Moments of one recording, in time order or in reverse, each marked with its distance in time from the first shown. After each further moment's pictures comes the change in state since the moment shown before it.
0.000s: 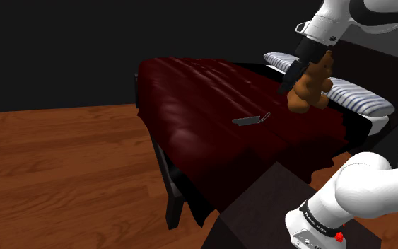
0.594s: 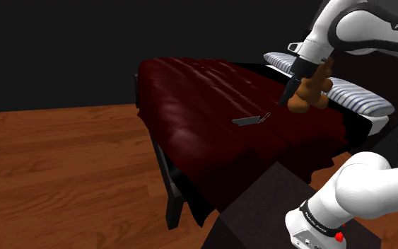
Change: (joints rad) arm 0.013 0.022 -0.142 -0.128 -0.114 0.120 -0.296
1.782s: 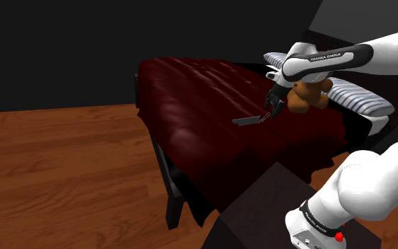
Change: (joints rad) arm 0.093 0.476 -0.391 0.023 -0.126 0.434 -0.780
